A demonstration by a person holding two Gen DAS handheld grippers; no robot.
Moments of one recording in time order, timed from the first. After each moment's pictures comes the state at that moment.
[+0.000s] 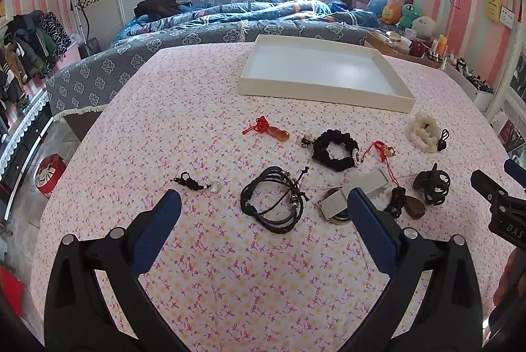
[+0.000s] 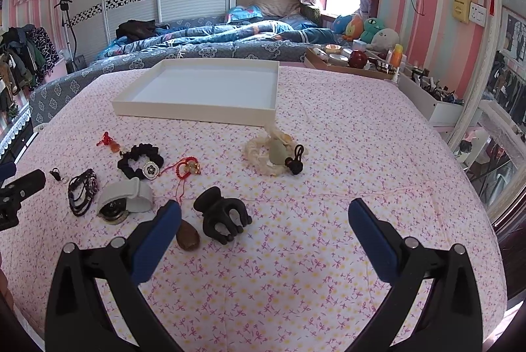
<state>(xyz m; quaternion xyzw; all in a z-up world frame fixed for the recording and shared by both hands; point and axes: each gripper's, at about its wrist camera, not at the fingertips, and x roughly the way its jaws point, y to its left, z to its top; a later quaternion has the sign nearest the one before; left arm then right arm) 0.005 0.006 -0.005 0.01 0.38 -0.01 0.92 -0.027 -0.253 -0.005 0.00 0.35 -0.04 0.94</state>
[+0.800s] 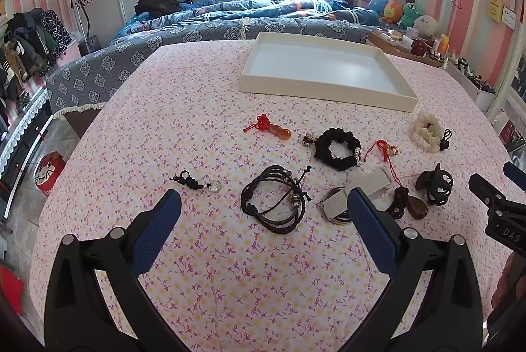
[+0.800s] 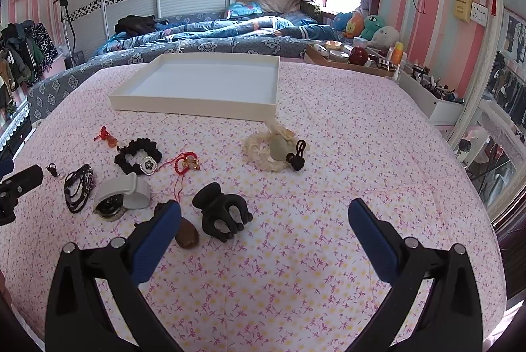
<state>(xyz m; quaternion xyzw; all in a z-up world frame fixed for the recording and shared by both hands) 0.007 0.007 -0.006 0.01 0.39 -0.01 0.92 -0.024 -0.251 -0.010 -0.01 0.36 -0.04 0.93</state>
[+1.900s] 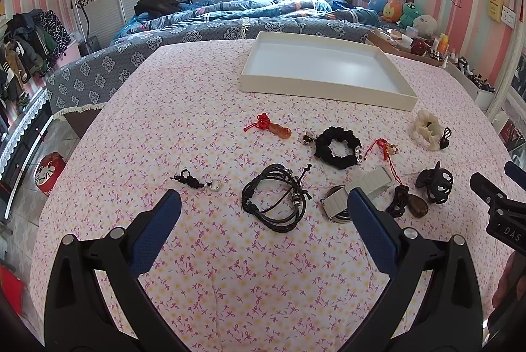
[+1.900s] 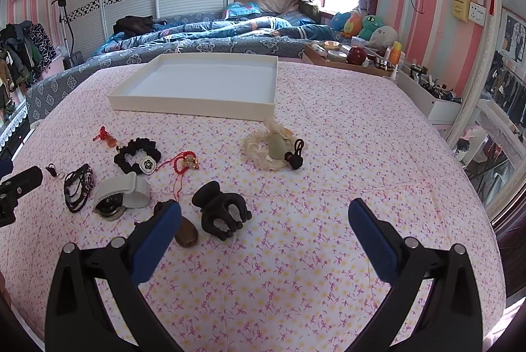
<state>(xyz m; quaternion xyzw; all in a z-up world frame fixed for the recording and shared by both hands) 0.008 0.008 -0.009 0.01 0.39 -0.01 0.92 -0.025 -0.251 -0.011 -0.01 0.36 -0.05 0.93</state>
